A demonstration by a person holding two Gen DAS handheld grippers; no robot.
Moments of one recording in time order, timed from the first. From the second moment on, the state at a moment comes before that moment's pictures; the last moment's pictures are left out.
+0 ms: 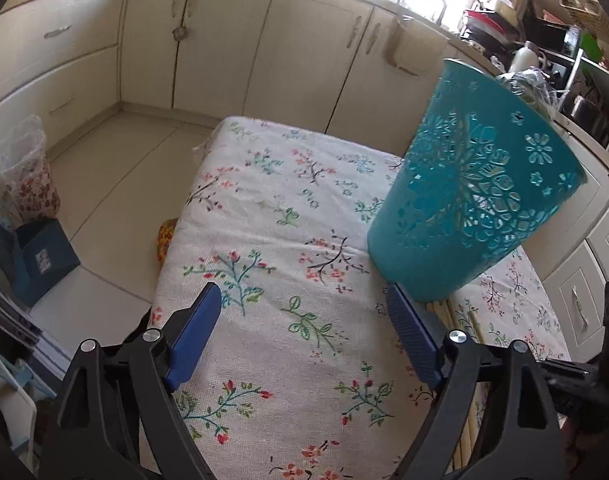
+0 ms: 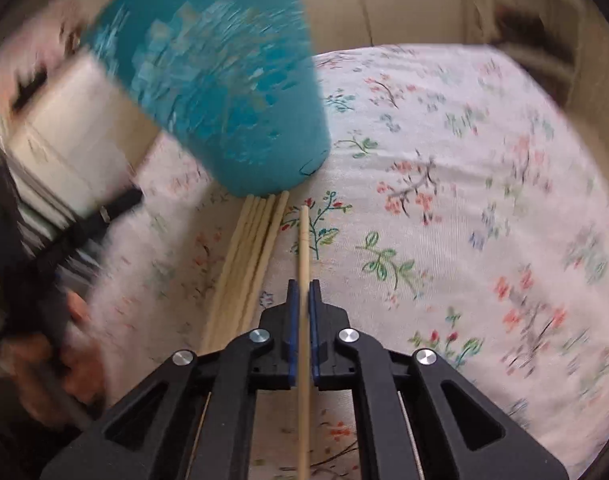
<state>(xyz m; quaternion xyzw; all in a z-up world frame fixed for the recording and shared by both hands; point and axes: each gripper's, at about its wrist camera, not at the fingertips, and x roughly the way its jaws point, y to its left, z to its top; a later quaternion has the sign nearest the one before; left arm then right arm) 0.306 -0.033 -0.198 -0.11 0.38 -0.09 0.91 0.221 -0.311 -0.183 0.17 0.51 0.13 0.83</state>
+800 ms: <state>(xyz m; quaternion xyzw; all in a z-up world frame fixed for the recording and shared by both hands) 0.305 -0.032 -0.202 -0.12 0.39 -0.10 0.91 0.291 -0.294 -0.009 0.25 0.12 0.07 0.96</state>
